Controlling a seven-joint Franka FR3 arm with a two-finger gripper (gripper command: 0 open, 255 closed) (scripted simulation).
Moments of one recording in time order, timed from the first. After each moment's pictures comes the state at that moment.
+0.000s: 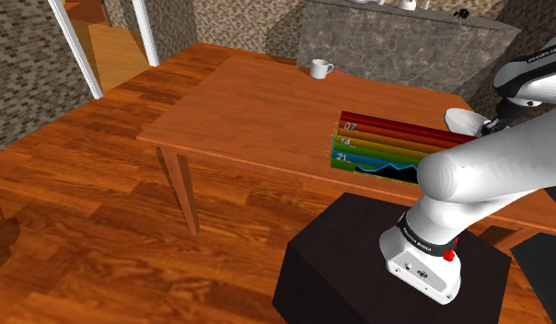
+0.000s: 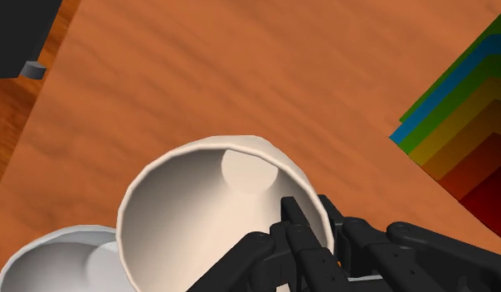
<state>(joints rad) -0.59 -0.44 -0.98 -2.54 -0.57 2.41 -0.84</state>
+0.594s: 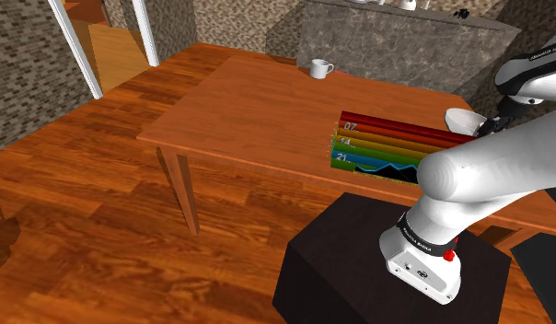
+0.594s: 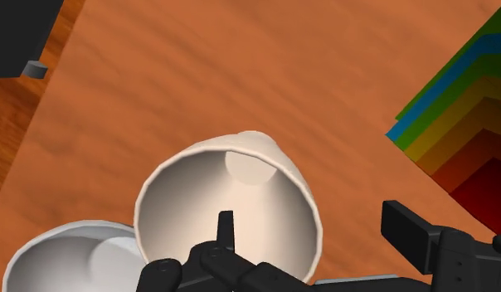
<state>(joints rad) -0.60 -0.46 -0.97 -2.54 -0.57 2.39 -0.83</state>
